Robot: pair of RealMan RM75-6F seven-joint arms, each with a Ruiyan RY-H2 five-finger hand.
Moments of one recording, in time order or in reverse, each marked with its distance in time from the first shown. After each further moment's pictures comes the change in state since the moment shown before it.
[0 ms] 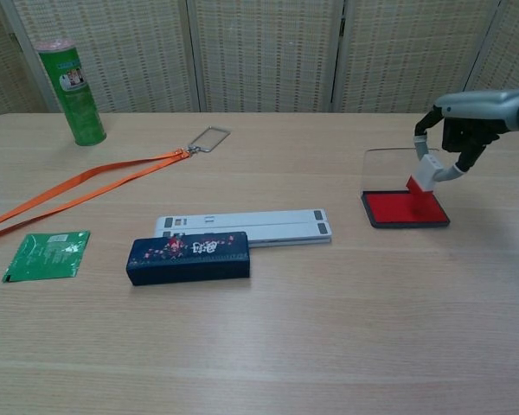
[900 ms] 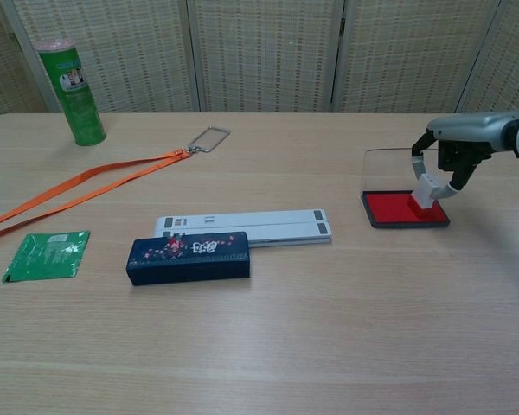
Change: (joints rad) left arm 0.014 -0.002 0.009 -0.007 0.028 0.029 0.006; right arm 0.019 -0.095 -0.017 0.130 0.010 -0.069 -0.003
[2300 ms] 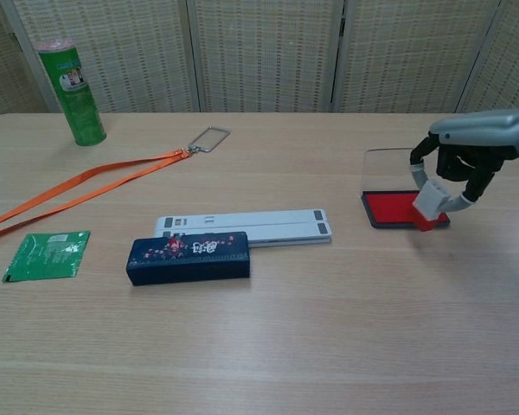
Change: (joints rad) left arm 0.007 -0.005 -0.001 -0.005 0.012 0.015 0.008; right arm -0.055 0.196 -0.034 -0.386 -0.023 0.098 -0.150
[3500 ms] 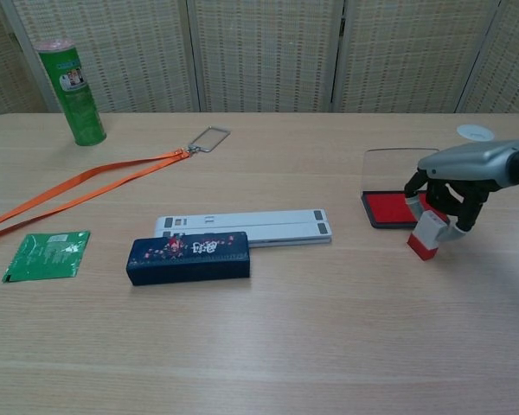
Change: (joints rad) left arm 0.011 0.004 0.000 0.002 0.020 0.024 -0.034; right arm 0.029 -0.056 -0.023 0.035 0.112 -0.075 -0.133
